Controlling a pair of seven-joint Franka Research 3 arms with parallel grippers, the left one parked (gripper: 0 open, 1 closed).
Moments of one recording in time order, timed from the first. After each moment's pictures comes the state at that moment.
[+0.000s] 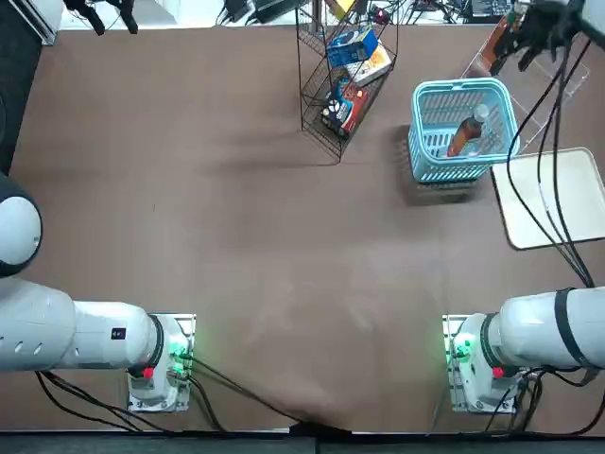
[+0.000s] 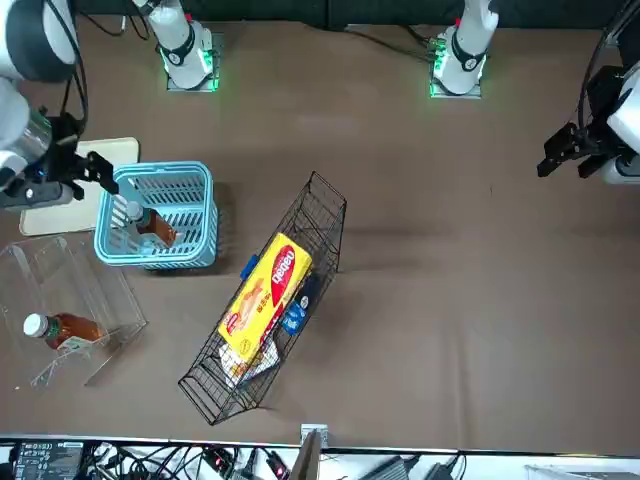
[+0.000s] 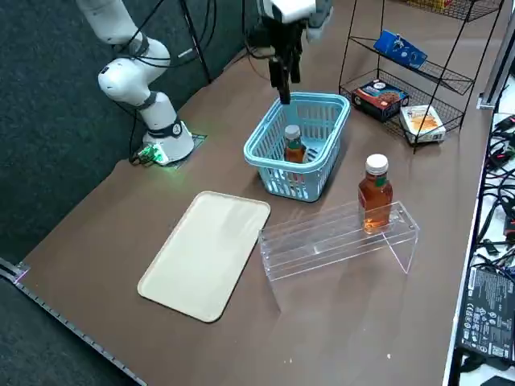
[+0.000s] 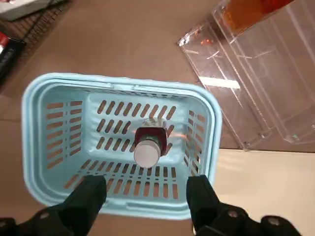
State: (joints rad) arm -0.08 -0.03 0.04 -1.91 0.01 1.87 -0.17
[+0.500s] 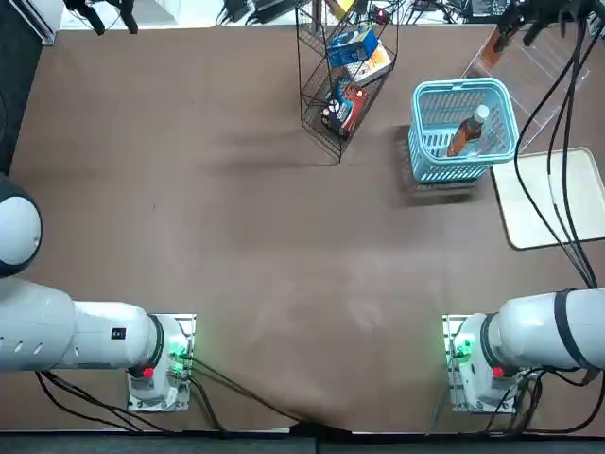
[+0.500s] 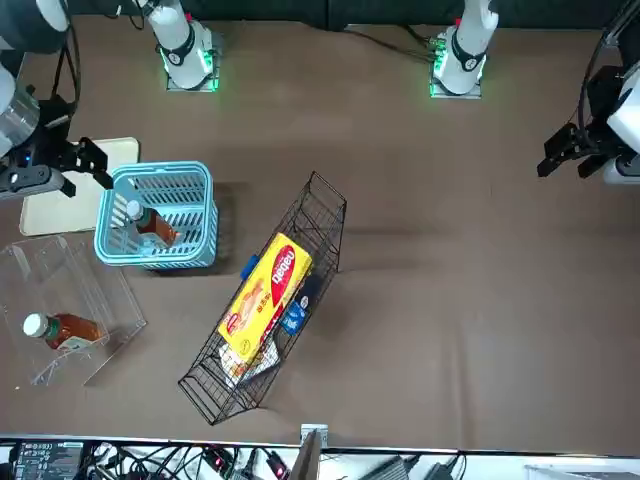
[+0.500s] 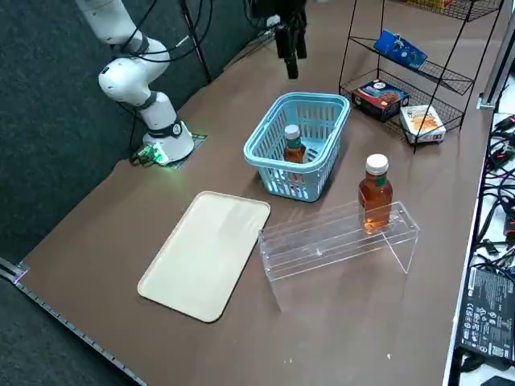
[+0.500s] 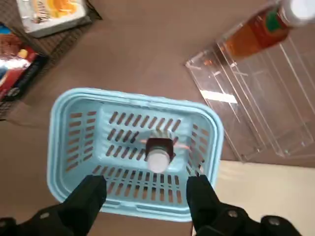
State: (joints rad) arm -0.05 -0.04 0.05 -1.81 0.01 1.82 -0.17
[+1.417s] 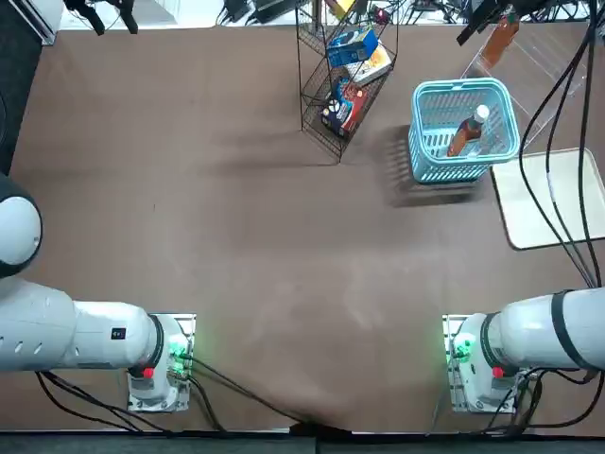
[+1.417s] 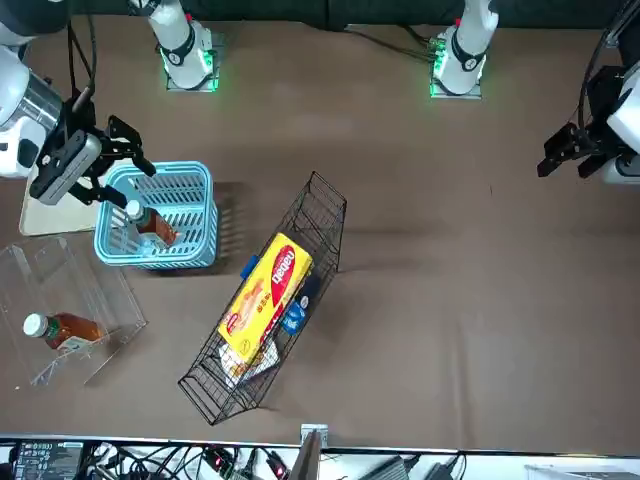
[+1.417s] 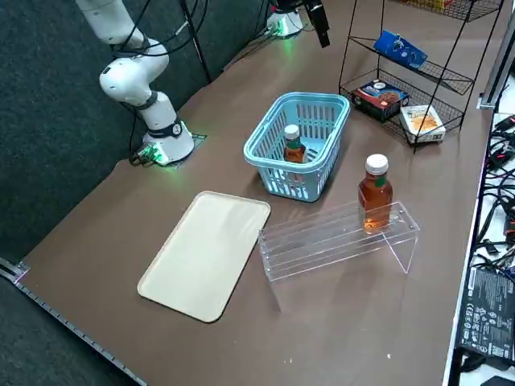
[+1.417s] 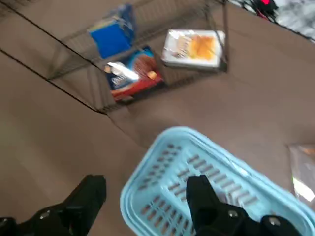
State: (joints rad) arm 0.01 -0.03 0.05 -1.79 0.35 1.83 -0.61
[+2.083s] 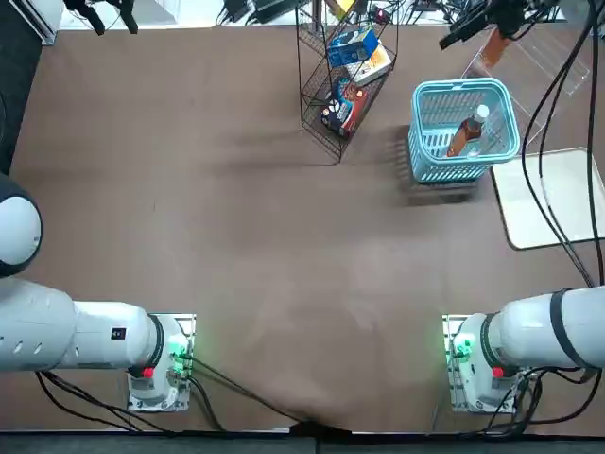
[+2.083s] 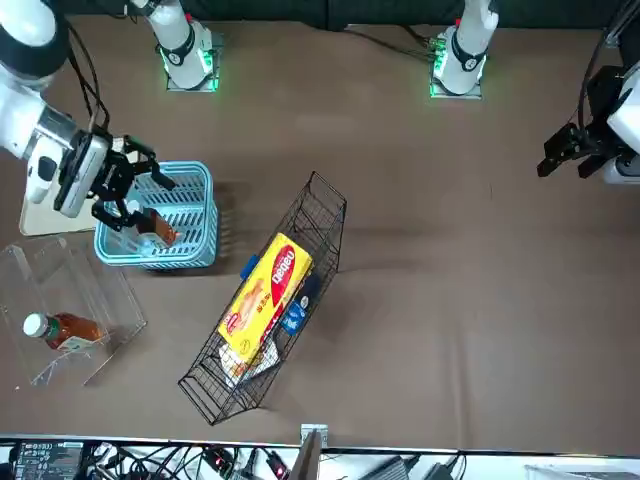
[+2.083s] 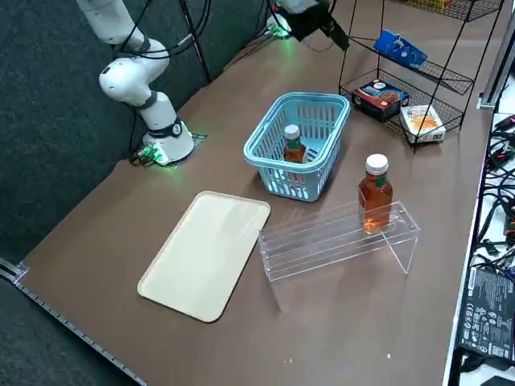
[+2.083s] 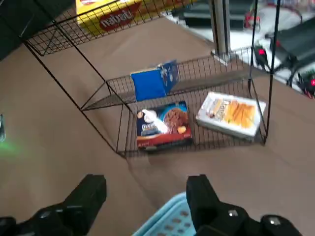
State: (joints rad) arm -0.01 -0.02 0.04 -1.99 0.81 2.04 -1.17
